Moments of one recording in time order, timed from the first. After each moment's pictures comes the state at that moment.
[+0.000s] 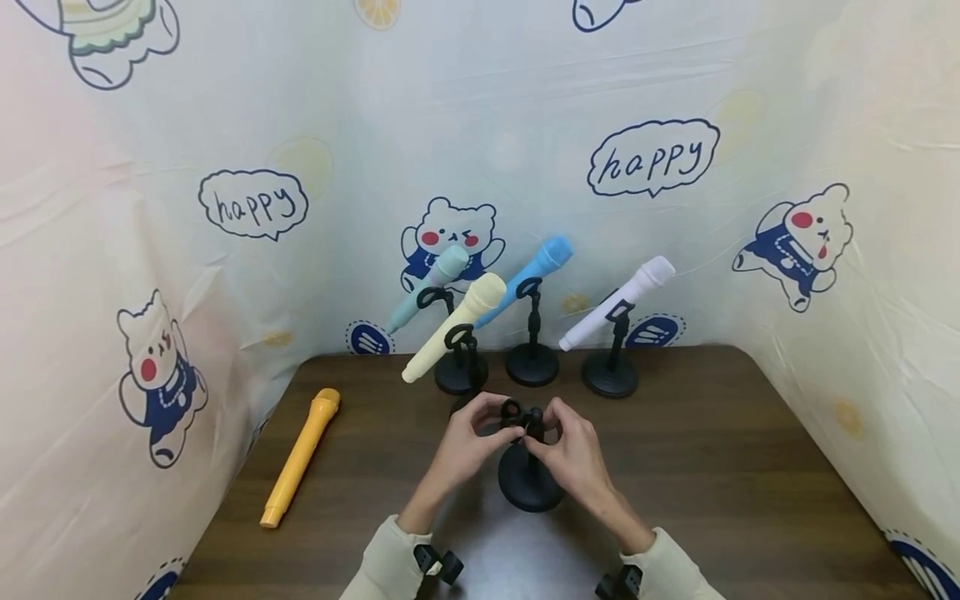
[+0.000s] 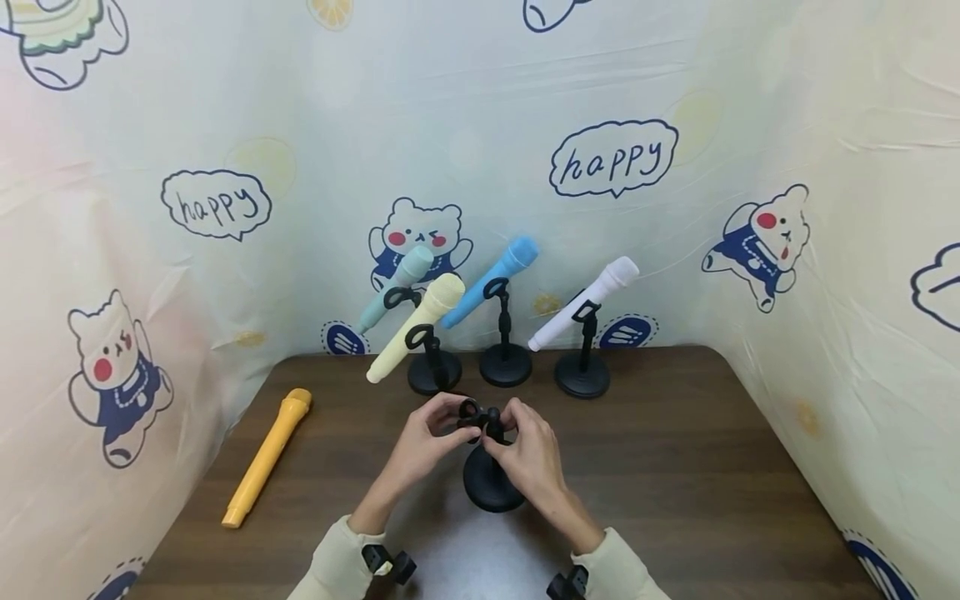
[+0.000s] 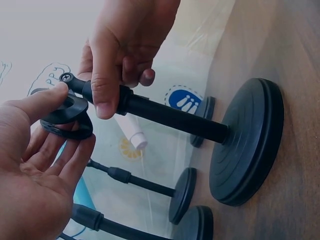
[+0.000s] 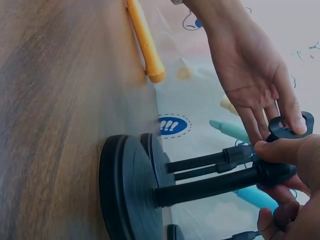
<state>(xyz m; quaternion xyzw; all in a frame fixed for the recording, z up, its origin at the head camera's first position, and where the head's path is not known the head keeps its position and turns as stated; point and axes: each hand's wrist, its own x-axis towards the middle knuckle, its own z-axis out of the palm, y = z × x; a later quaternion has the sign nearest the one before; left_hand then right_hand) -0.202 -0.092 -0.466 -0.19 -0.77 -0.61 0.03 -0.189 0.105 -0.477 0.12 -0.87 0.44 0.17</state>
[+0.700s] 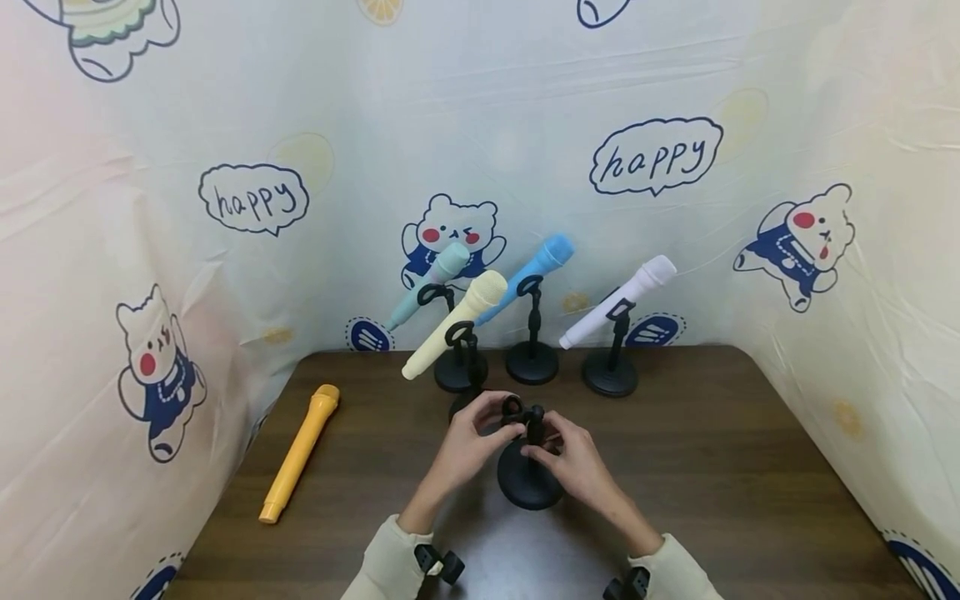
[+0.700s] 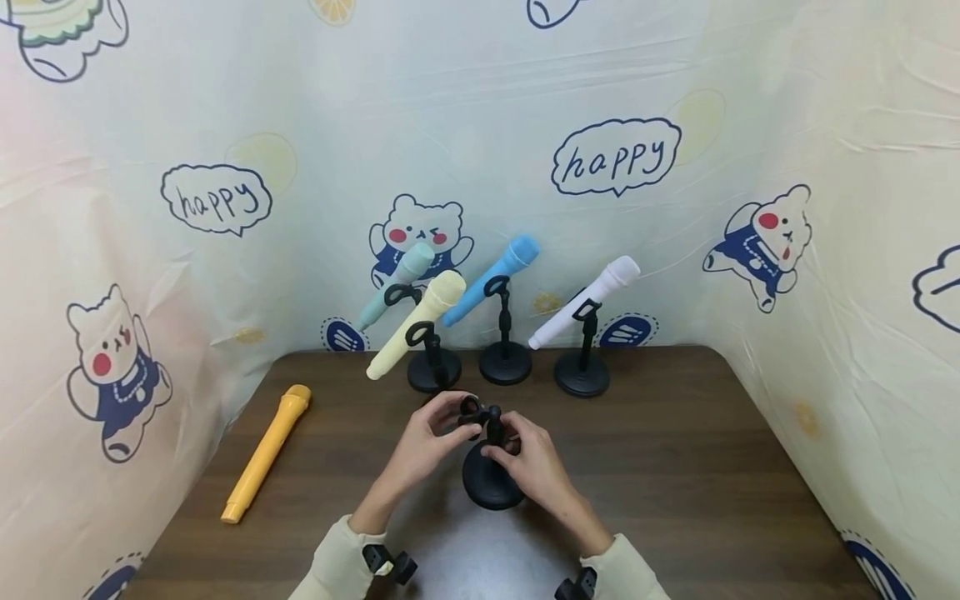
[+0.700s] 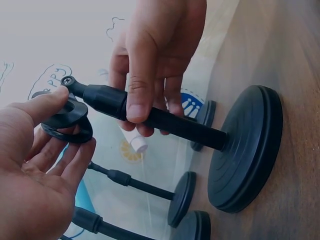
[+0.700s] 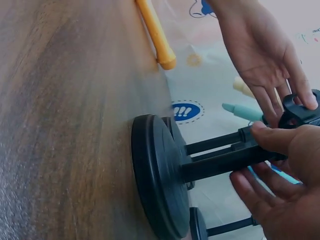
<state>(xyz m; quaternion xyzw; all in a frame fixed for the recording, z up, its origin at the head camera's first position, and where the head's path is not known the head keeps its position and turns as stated) -0.200 -0.092 -0.471 -0.20 -0.76 -0.61 0.02 -0.193 0.118 -0.499 0.15 -0.86 0.49 0.05</state>
